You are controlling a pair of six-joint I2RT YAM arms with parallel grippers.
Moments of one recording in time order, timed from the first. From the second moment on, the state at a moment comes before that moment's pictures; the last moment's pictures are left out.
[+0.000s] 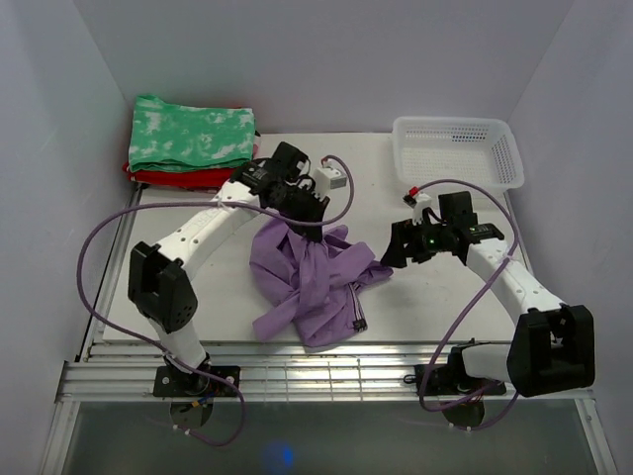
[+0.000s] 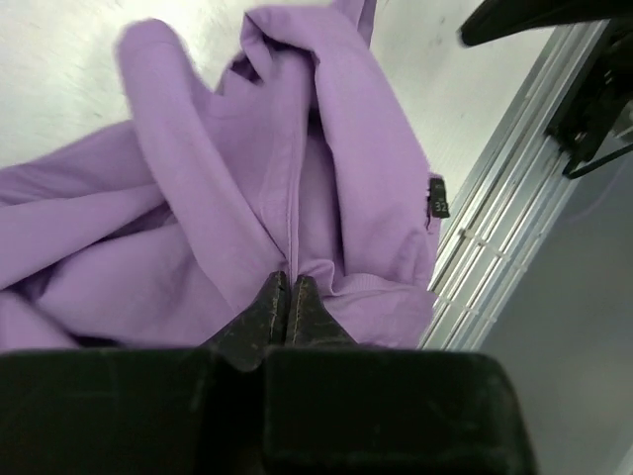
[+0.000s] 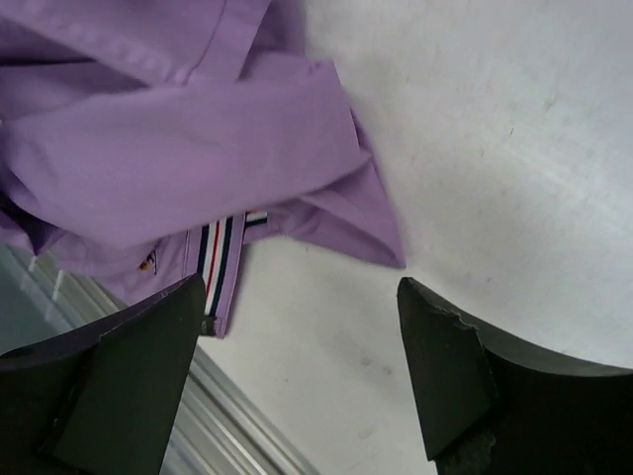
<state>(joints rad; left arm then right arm) -0.62 1.76 1.64 -0.94 0.50 0.19 0.19 1.26 0.84 -0.54 -0.64 -0.06</state>
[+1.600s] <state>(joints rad) -0.10 1.37 1.55 -0.67 0.08 -0.11 1.07 1.21 0.75 -0.33 -0.26 -0.89</state>
